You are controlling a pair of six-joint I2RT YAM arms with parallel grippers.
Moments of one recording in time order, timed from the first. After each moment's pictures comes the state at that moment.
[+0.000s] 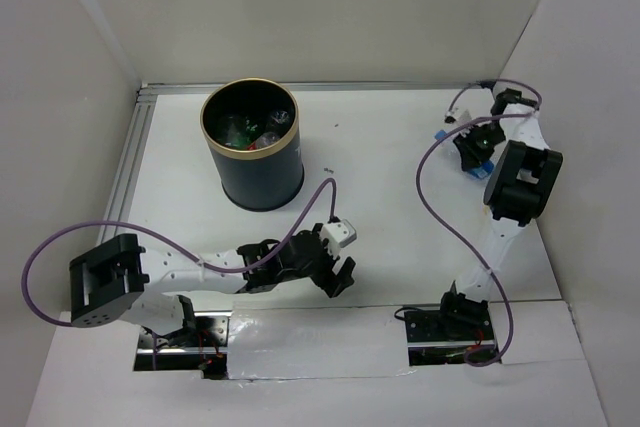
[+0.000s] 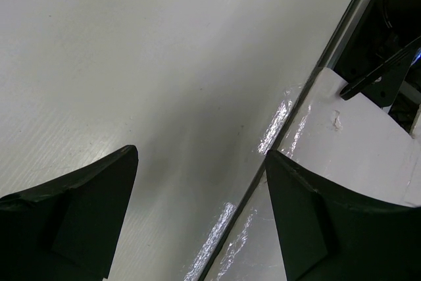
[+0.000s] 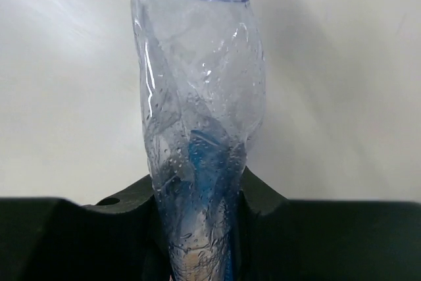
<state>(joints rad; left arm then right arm) -1.20 1.38 0.67 0.16 -0.07 -0.33 -0.37 2.19 1.80 -1.02 -0.33 -1.17</state>
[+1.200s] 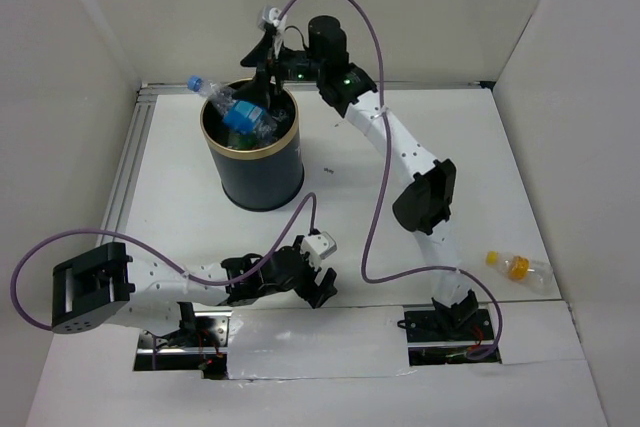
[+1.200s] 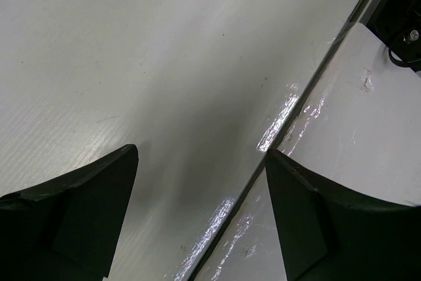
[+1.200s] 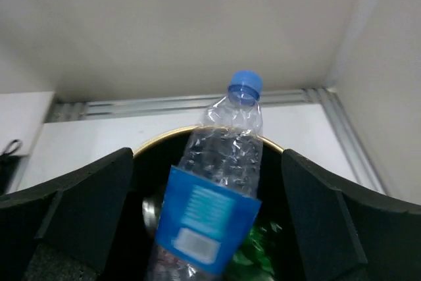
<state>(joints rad) -1.23 1.28 0.47 0.25 -0.13 -0.37 0.62 2.26 2.47 -0.19 -0.86 -0.04</state>
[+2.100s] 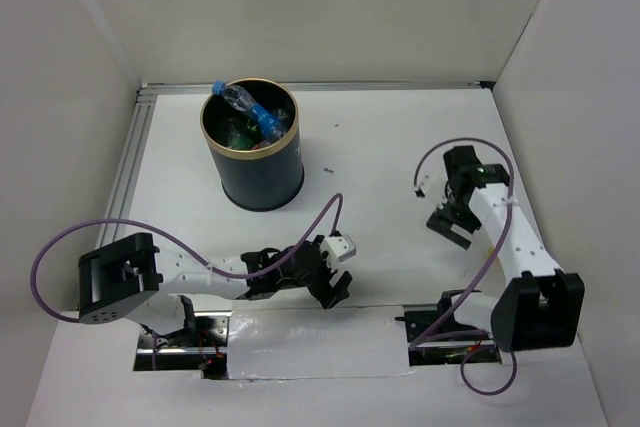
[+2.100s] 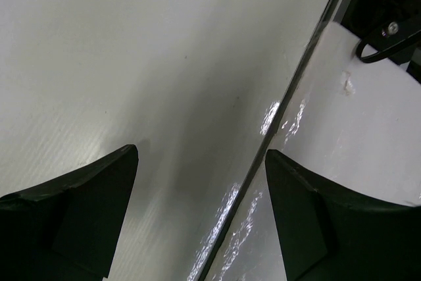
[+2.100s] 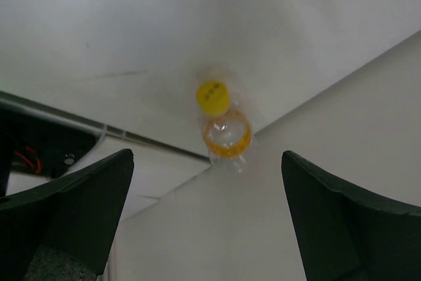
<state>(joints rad) -1.22 1.43 0.57 0.26 -0.03 -0.29 0.08 1.24 1.01 -1.16 0.25 -0.83</state>
